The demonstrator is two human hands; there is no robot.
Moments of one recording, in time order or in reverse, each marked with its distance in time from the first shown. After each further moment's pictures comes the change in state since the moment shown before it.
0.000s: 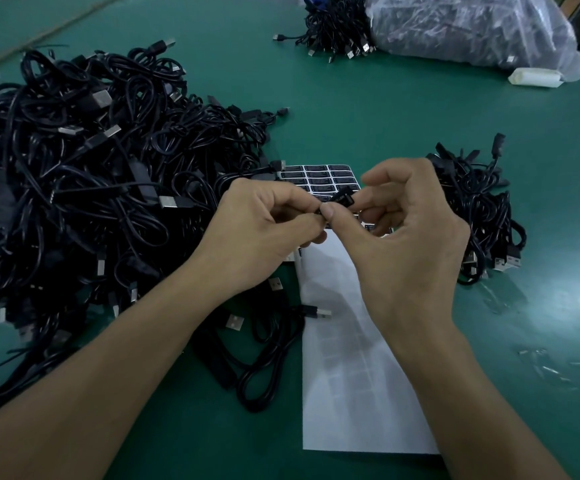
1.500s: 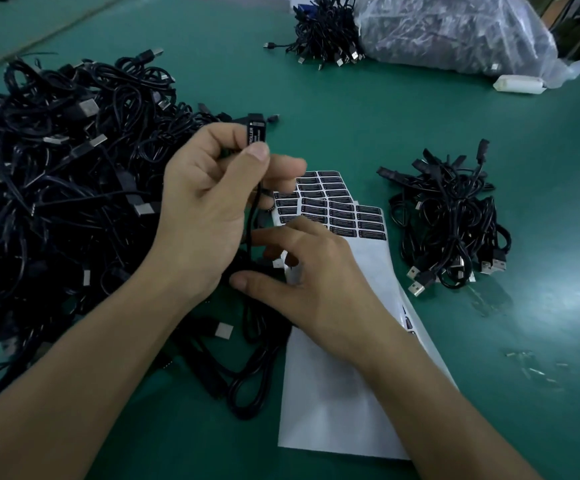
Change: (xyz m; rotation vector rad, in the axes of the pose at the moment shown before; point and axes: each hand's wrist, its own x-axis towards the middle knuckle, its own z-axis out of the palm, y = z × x) left_hand 0.000 0.018 -0.011 -0.355 0.208 0.183; right_hand -0.013 -0.001 0.021 -0.051 -0.662 0.076
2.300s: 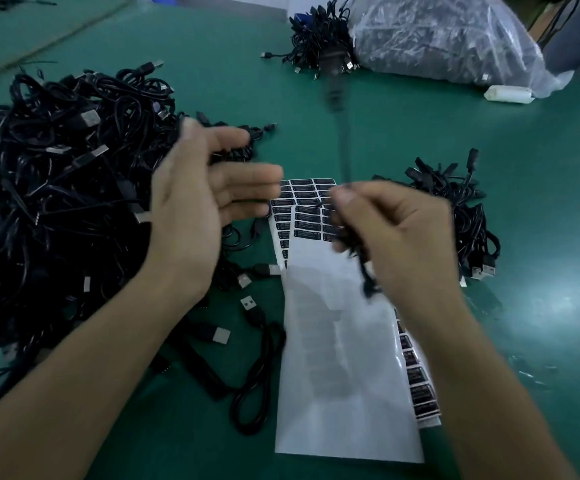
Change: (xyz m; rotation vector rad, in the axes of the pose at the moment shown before) left_hand 0.003 0.001 -0.005 -0.061 0.134 -0.115; right_hand 0.001 0.002 -0.053 0.413 0.387 0.126
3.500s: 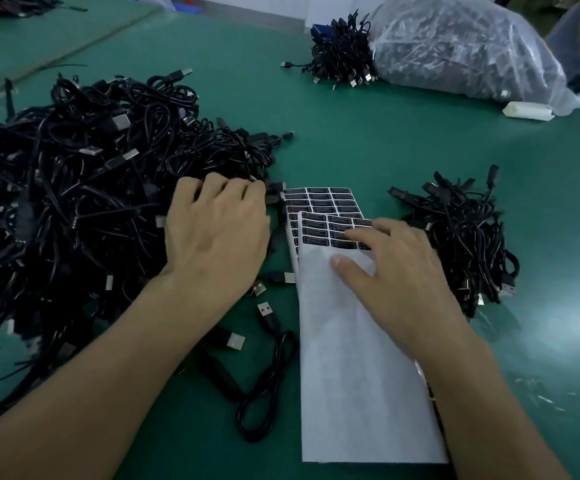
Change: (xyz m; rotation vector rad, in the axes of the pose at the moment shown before) left_hand 0.004 -0.014 -0.011 1.755 -0.087 0.295; right_hand 0.005 0.027 -0.003 -0.998 -0.274 0.074
